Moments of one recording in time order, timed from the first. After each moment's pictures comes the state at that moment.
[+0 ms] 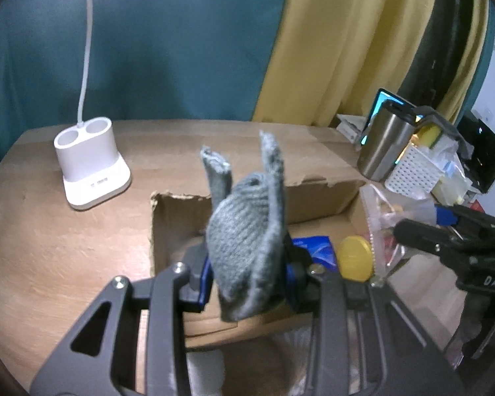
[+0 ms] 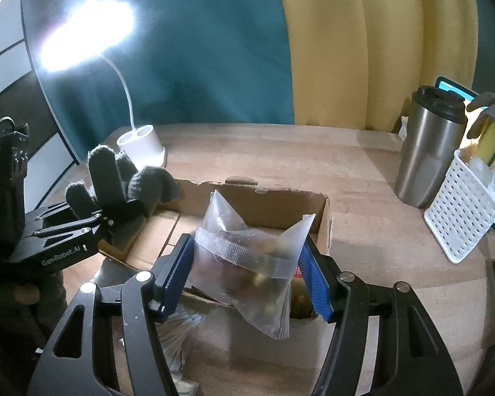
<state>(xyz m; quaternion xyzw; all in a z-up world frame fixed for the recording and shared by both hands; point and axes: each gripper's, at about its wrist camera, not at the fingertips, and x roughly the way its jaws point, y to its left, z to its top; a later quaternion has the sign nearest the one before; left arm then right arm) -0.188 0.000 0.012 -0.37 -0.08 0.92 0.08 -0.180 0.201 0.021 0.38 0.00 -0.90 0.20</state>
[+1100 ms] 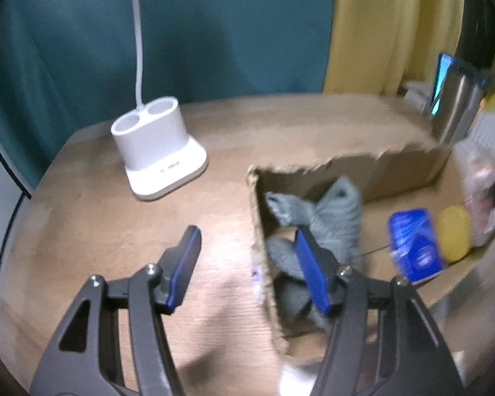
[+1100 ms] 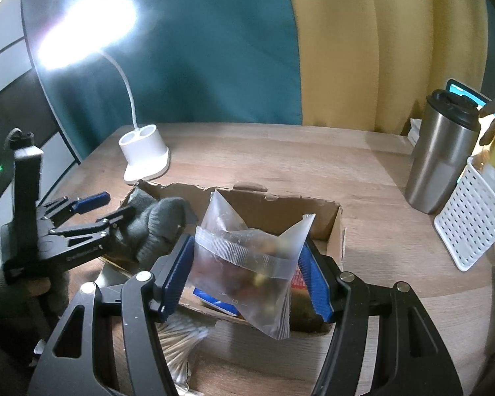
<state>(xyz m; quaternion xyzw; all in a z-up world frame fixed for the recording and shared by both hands) -0.205 -0.037 -0.027 -0.41 0.03 0.91 -0.04 -0.194 0.192 0.018 0.38 0.00 -0.90 0.21</state>
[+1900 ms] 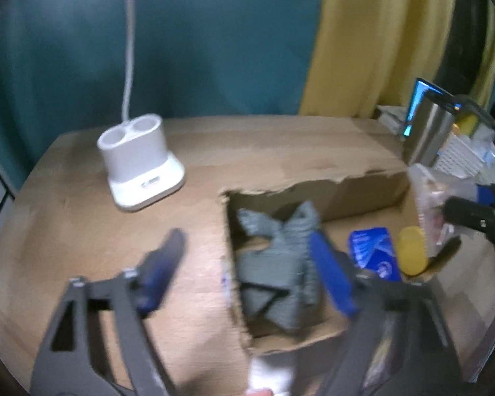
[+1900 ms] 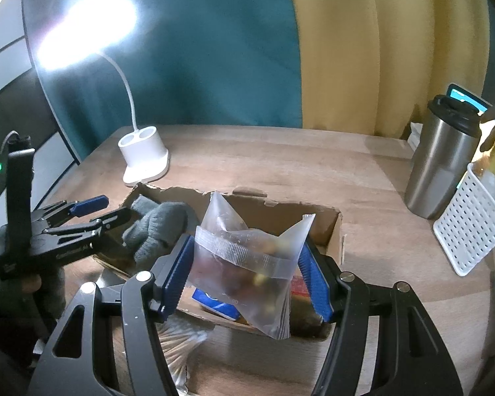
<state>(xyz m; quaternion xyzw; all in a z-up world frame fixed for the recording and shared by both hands) -0.193 -0.029 0.012 -0.37 -0.02 0.93 0.03 -0.194 0.189 0.021 0.38 0.01 -0.90 0.21</state>
